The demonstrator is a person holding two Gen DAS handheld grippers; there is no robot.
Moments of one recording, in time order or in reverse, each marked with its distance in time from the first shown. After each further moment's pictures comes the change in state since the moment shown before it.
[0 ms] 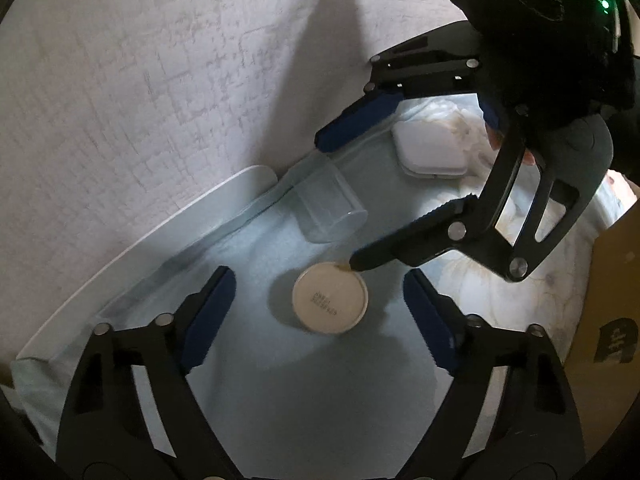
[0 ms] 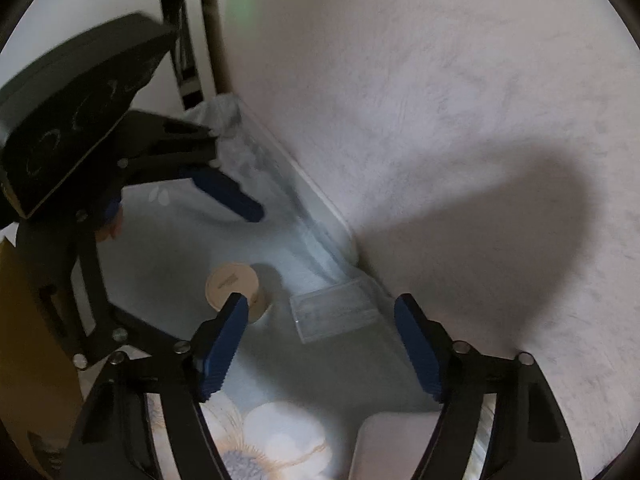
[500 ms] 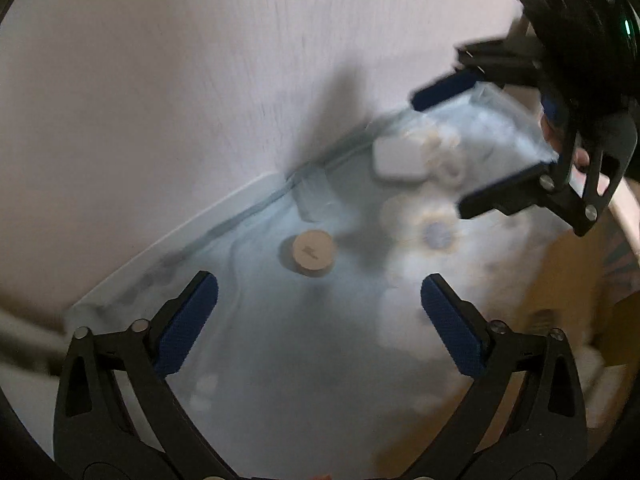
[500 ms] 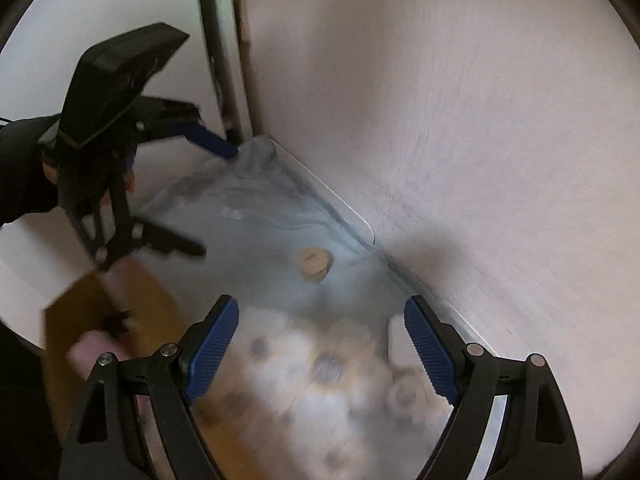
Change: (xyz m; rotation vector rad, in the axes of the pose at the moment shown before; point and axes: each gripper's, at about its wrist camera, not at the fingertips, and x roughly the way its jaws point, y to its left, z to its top) left arm -0.066 -0.015 0.004 -0.027 0.049 0.075; right arm -0.116 0.035 -0.012 0.115 -0.037 -0.028
